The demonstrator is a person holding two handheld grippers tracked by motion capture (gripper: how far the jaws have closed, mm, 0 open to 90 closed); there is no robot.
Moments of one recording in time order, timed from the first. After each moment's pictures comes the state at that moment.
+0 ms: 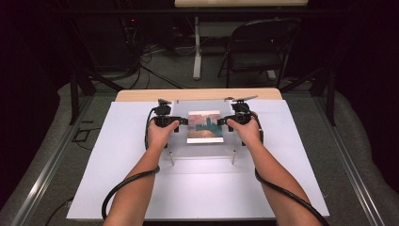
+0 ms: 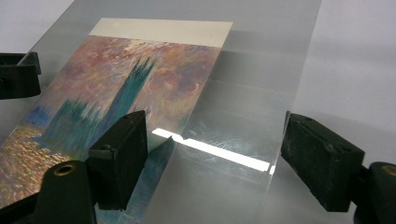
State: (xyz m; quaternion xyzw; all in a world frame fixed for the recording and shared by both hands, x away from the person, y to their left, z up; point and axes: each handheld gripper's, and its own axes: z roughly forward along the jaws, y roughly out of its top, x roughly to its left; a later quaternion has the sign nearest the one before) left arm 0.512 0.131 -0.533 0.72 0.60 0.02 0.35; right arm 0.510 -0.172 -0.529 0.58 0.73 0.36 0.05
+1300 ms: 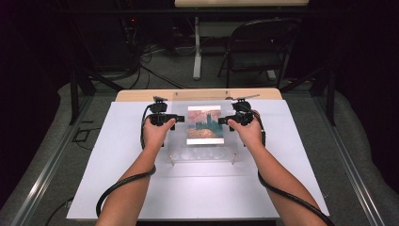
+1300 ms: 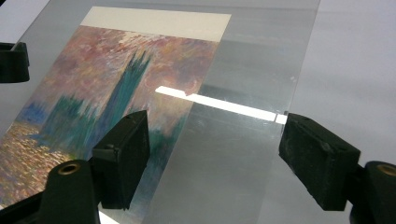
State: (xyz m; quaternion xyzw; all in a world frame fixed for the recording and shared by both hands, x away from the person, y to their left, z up) left arm 0.497 0.139 -0.505 0.71 0.59 0.04 0.38; right arm 0.490 -0.170 -0.505 0.56 0.73 0.37 0.09
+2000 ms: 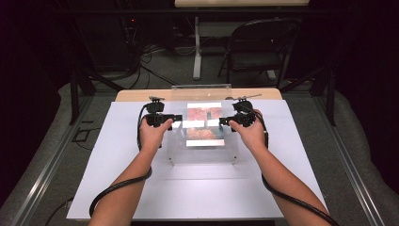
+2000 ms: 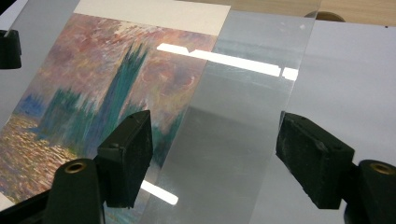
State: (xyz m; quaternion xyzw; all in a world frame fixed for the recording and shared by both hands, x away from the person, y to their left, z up) left arm 0.479 0.144 -0.487 0.71 0.58 0.06 0.40; right arm 0.472 -0.169 -0.487 0.54 0.74 0.38 0.12
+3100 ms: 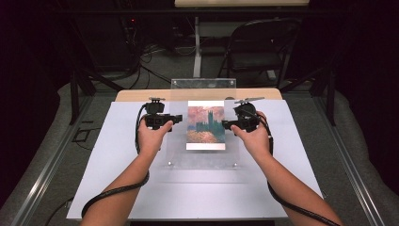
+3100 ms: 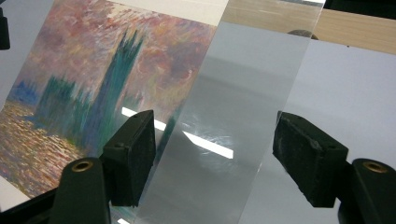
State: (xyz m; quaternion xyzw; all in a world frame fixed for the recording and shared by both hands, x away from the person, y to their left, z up) left arm 0.452 0.137 -0.463 0.72 0.56 0.10 0.40; right arm 0.437 -0.168 -0.463 0.52 0.75 0.37 0.18
